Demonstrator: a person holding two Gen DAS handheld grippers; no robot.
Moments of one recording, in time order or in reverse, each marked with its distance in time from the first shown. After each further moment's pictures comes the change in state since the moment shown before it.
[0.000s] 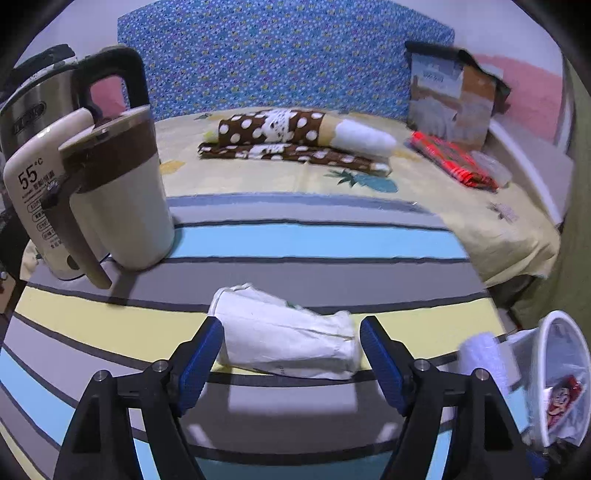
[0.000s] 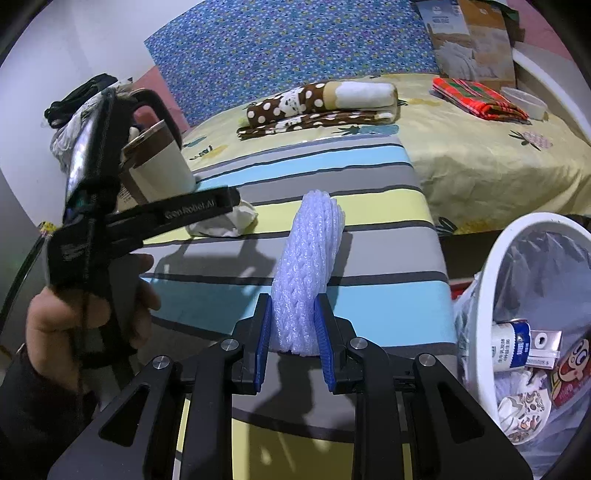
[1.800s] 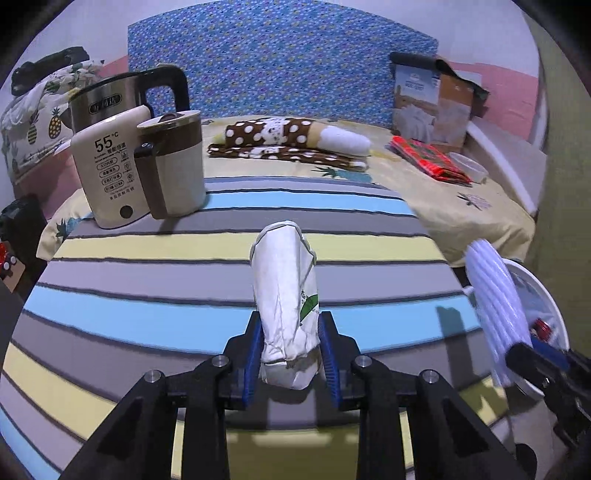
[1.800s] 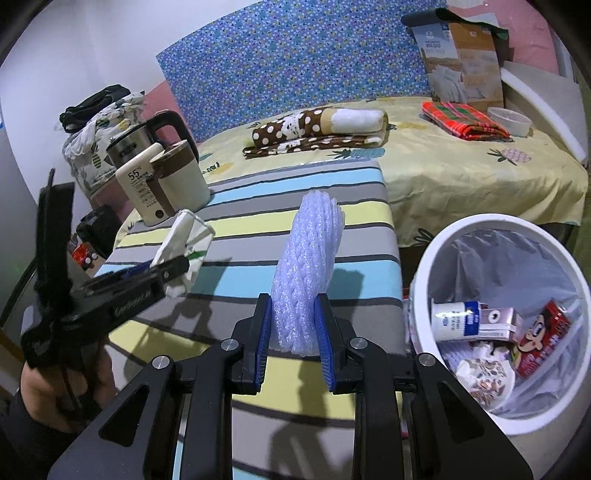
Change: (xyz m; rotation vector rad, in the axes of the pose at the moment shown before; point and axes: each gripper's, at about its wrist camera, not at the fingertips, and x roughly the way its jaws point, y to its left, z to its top) left arm -0.119 -0.003 -0.088 0.005 -0.047 -0.055; right arm -0.063 0.003 -0.022 -0.040 -0.085 -0.018
